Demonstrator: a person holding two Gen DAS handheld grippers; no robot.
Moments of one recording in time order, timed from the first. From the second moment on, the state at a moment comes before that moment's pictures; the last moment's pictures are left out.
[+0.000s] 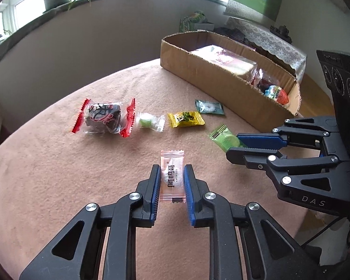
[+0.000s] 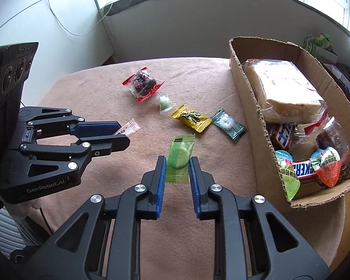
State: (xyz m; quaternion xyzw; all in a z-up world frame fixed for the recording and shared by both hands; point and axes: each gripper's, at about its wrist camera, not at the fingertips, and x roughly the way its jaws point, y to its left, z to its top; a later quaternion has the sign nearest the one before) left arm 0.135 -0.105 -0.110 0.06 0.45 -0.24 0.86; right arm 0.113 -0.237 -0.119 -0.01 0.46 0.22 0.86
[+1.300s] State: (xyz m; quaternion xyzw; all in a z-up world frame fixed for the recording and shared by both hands) left arm 0.159 -0.250 -0.063 0.04 0.40 -0.32 0.86; right arm 0.131 -0.401 -0.072 0.06 0.42 0.11 0.90
